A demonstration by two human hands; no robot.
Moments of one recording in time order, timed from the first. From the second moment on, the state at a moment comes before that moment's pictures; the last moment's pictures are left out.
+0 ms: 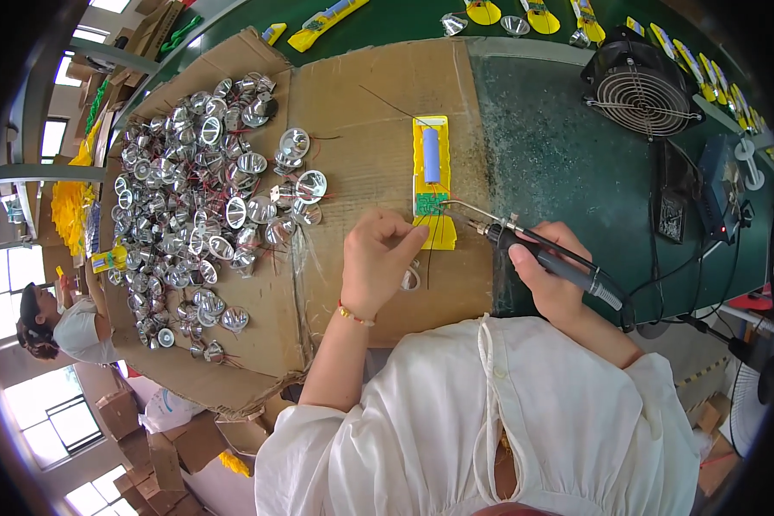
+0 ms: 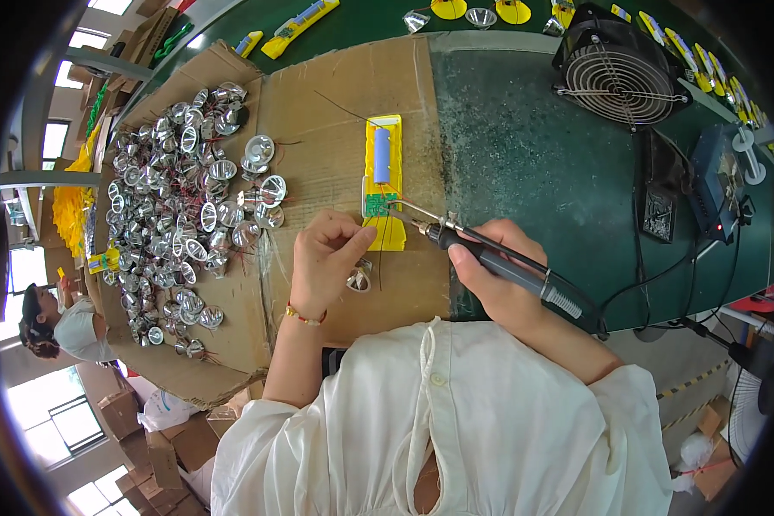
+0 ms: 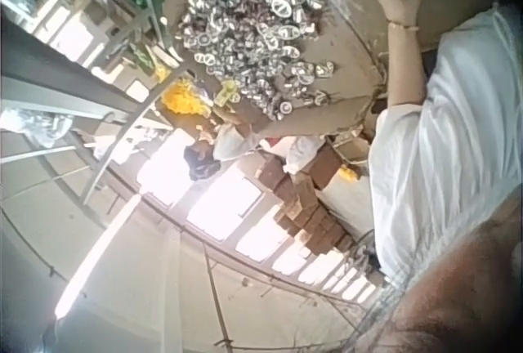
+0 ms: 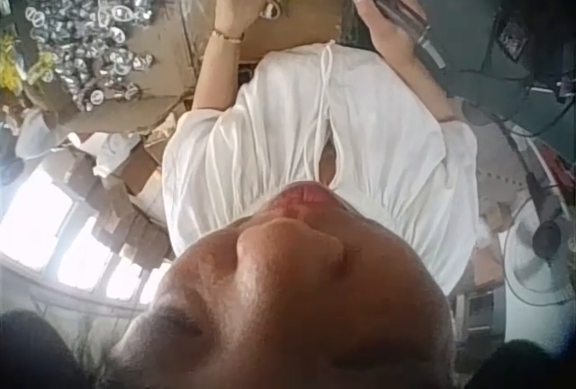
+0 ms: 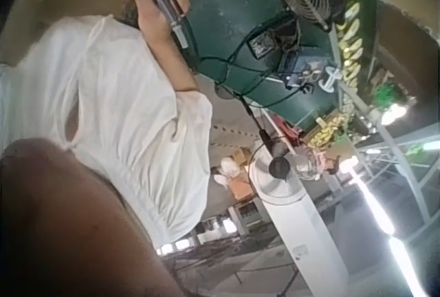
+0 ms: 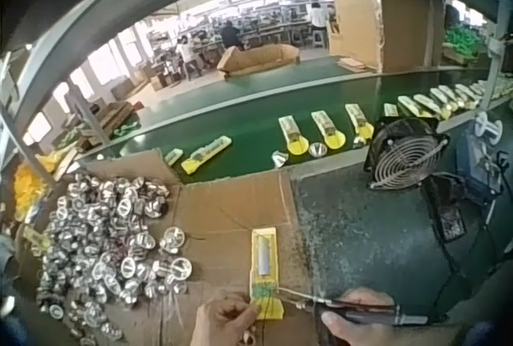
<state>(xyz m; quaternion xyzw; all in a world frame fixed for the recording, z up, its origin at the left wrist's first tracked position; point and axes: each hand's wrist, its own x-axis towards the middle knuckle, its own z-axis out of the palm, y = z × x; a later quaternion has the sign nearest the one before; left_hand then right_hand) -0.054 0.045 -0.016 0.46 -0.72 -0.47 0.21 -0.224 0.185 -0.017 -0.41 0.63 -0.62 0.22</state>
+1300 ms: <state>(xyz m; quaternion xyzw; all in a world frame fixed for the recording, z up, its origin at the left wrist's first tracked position) -0.060 0.029 -0.011 0.46 -0.68 -0.55 0.15 -0.222 0.181 -0.023 -0.31 0.63 -0.64 0.32</state>
